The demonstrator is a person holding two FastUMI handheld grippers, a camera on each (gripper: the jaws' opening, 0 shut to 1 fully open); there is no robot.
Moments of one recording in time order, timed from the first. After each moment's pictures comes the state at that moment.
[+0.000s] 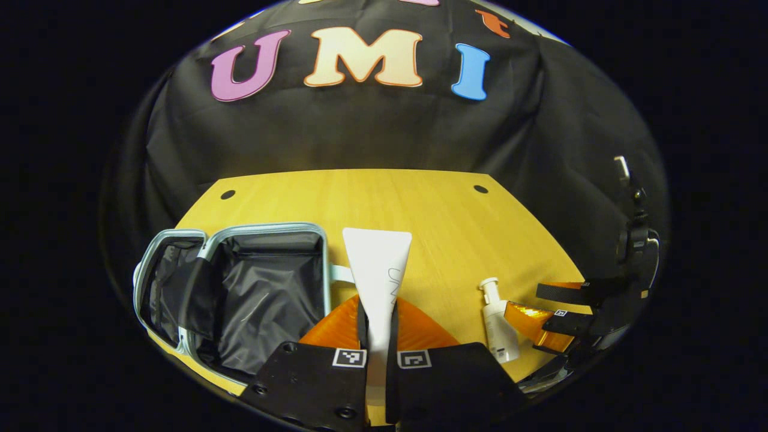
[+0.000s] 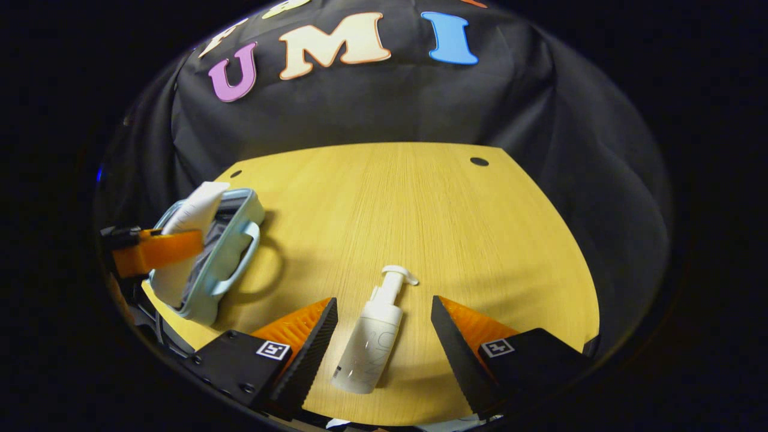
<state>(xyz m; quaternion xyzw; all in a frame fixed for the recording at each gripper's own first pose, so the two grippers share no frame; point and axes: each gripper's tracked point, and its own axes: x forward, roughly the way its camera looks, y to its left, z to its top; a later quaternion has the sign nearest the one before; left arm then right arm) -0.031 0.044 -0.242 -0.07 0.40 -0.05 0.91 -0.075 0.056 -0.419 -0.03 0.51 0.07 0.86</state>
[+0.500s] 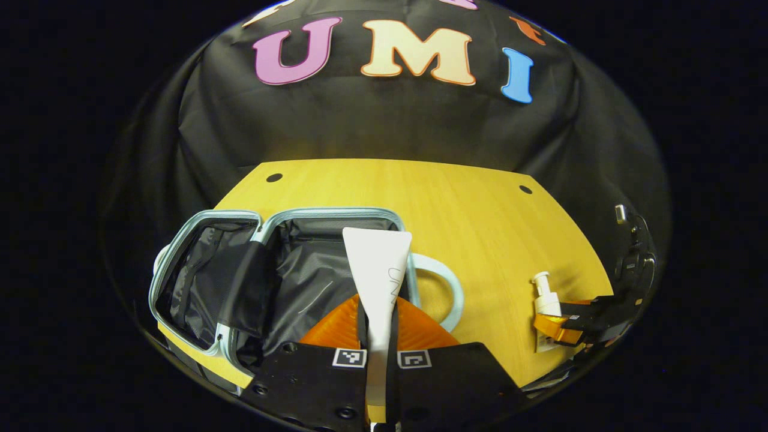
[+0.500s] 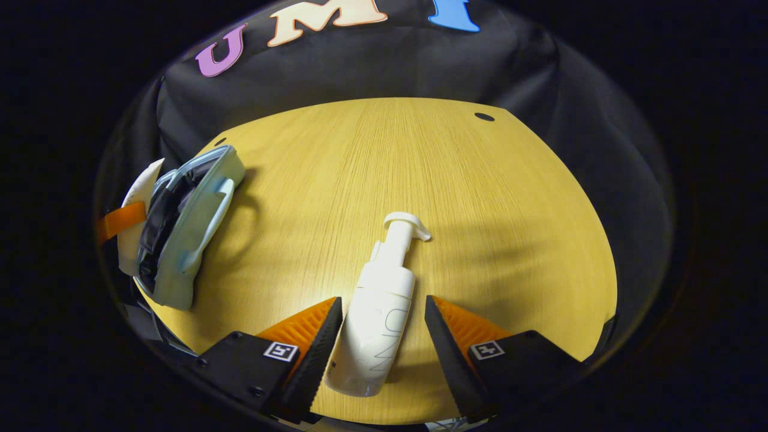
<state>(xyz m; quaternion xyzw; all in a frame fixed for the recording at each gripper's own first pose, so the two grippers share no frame) -0.045 0.136 -0.267 -0.07 0.42 0.02 0.90 -0.105 0.060 -0.468 -0.03 0.58 0.05 0.81</state>
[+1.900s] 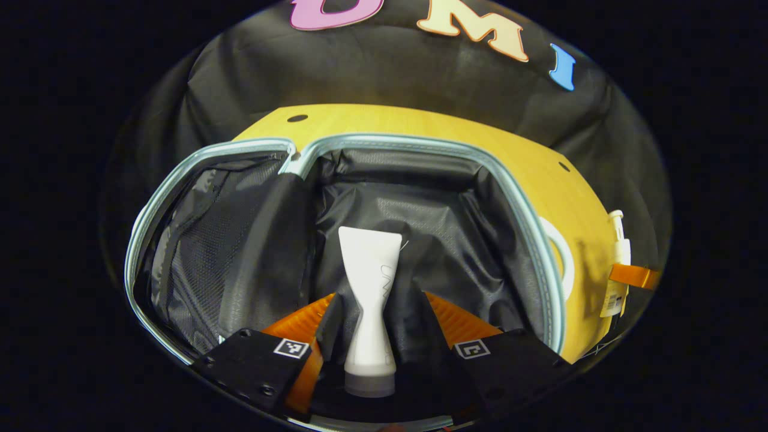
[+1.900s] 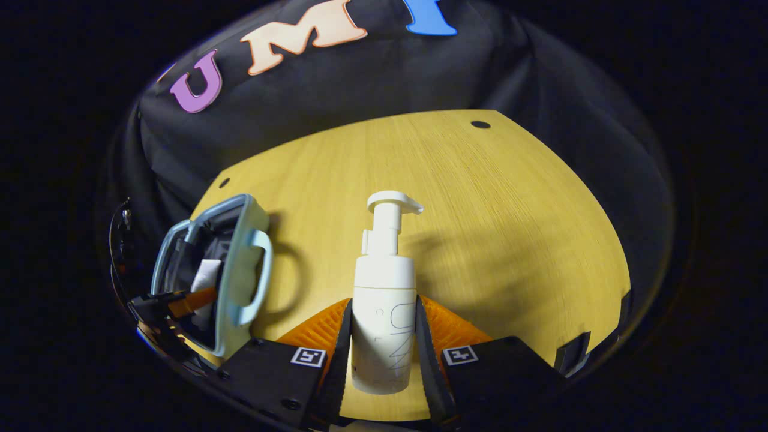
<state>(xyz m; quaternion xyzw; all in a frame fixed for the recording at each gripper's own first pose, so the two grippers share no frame) -0.060 0.211 -0.349 -0.10 0.48 0.02 0.87 -0.063 0.136 -0.410 0.05 0.54 0.04 0.84</state>
